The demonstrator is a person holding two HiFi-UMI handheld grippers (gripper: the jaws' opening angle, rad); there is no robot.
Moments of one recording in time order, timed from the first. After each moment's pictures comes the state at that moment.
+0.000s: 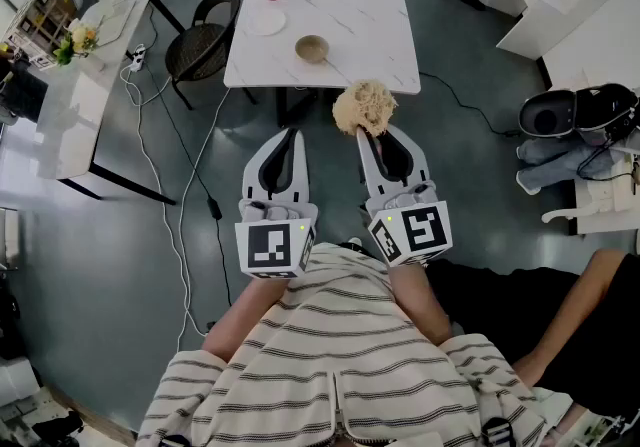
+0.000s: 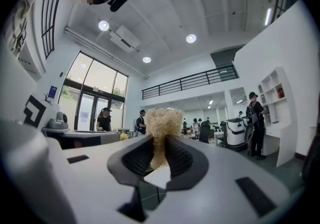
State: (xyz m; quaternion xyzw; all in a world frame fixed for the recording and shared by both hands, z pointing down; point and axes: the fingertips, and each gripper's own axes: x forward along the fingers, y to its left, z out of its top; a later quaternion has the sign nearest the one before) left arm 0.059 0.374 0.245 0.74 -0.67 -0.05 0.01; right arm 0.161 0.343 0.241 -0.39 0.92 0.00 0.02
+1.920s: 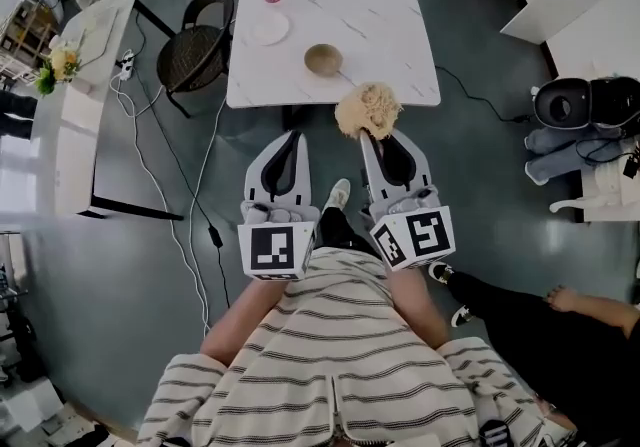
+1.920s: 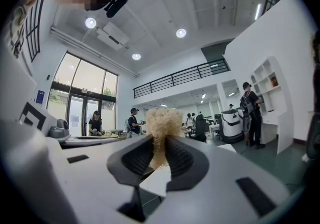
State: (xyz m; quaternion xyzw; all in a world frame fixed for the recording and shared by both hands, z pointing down) left arm -0.015 0.264 0.289 0.76 -0.64 -0.01 0.03; right arm 0.088 0.241 0.278 -0.43 0.90 -0.05 0.03
